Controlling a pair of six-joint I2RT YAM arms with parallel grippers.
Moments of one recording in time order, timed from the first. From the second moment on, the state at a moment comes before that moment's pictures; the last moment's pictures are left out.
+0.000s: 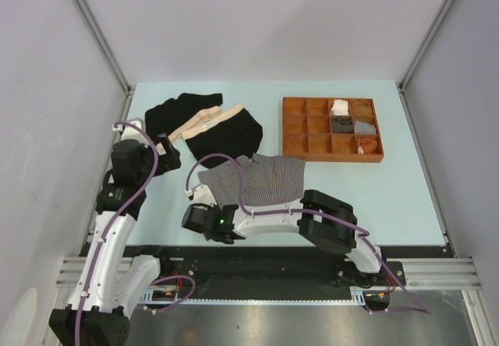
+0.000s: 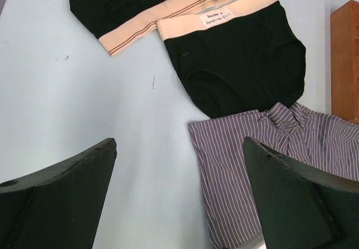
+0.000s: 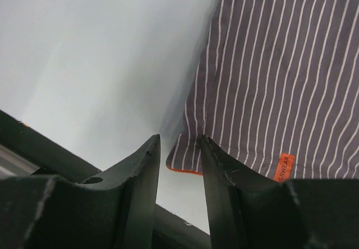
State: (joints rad) left arm -0.05 0.78 0.80 -0.48 -0.04 -0.30; right arm 1.39 2.12 1.53 -0.42 0.45 0.68
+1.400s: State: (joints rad) left arm -0.10 1.49 0.62 0.06 0.08 -0.66; right arm 1.28 2.02 1.32 -0.17 0.17 0.72
